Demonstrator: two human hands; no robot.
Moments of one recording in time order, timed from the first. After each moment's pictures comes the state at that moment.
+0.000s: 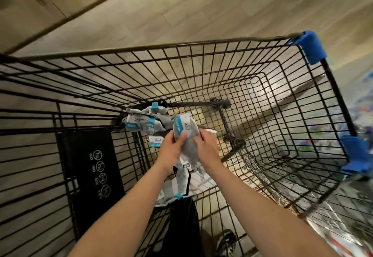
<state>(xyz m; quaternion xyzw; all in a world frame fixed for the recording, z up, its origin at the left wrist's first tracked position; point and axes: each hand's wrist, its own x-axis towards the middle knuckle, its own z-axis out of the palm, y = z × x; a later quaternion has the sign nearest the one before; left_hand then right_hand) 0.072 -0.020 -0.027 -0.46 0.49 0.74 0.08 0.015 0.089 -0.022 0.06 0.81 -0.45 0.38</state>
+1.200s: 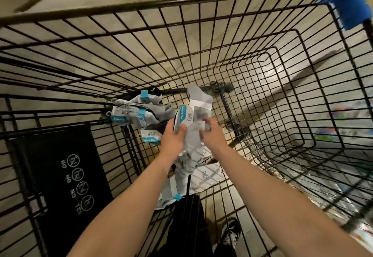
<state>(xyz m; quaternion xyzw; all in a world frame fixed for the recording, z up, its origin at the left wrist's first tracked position) 0.056 -0.013 -0.119 -0.45 0.62 0.64 0.10 -0.016 0.123 -0.183 0.12 0.80 -0.39 0.44</state>
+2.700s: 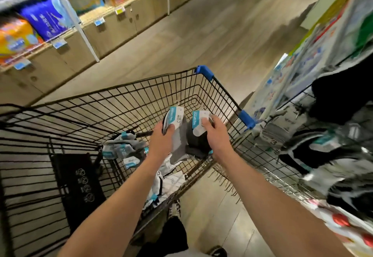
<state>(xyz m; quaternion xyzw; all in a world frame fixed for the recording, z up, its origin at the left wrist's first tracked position) 0.065 0.089 0.166 -0.29 0.75 0.59 0.03 0.019 0.249 0.208 0.12 0.76 -0.61 0.17</state>
